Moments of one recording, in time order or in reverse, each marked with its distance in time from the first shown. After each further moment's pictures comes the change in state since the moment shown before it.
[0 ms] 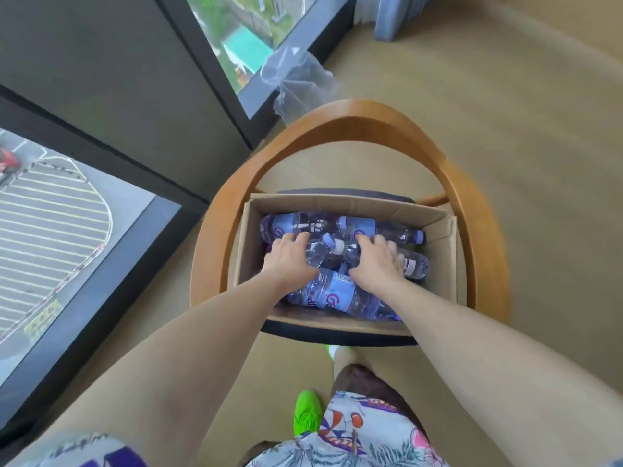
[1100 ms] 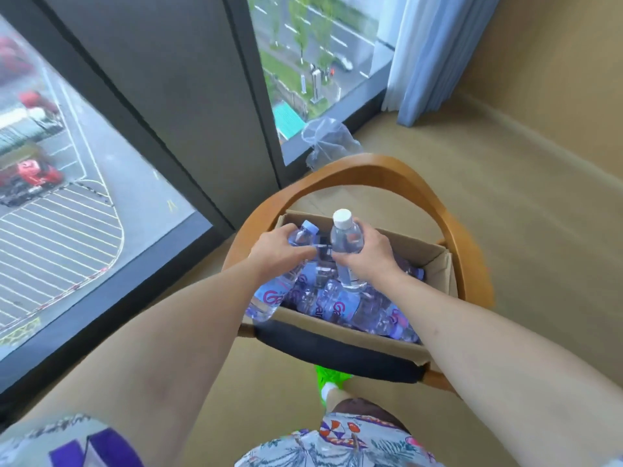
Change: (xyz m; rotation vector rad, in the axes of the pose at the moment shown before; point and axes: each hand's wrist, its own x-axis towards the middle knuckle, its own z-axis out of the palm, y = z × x) left_hand -0.097 -0.033 -0.072 -0.489 0.284 0.021; right_hand -0.076 -0.047 -0.066 0.593 0.247 -0.408
